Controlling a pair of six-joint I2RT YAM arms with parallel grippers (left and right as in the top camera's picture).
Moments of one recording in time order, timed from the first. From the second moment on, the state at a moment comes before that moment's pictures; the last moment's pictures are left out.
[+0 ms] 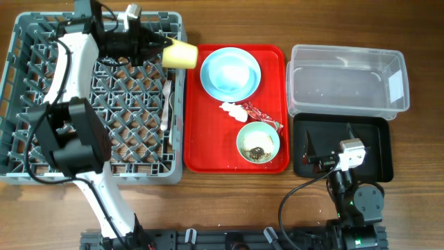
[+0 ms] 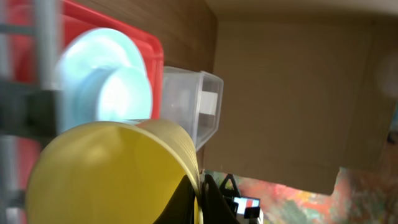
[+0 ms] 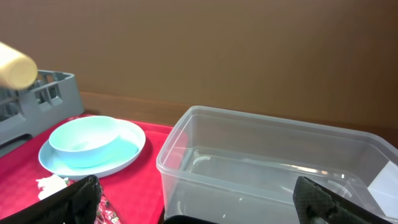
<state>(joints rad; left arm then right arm) 0.15 2.19 1.87 -1.01 1.26 -0.26 0.09 0.02 0.01 0.00 -0.04 -0.07</state>
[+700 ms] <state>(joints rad) 0.18 2.27 1.88 -1.08 1.22 -0.27 0.09 0.02 0.01 0.00 -0.04 -0.07</state>
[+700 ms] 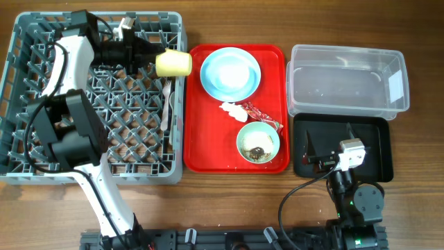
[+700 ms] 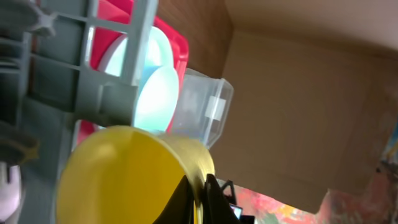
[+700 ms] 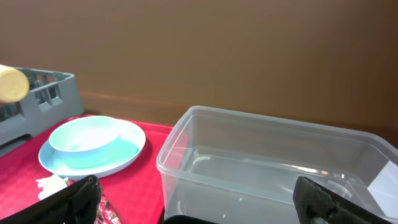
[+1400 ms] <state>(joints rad) 0.12 2.28 1.87 -0.97 0.83 -0.34 0.09 0.02 0.01 0.00 -0.04 -0.07</state>
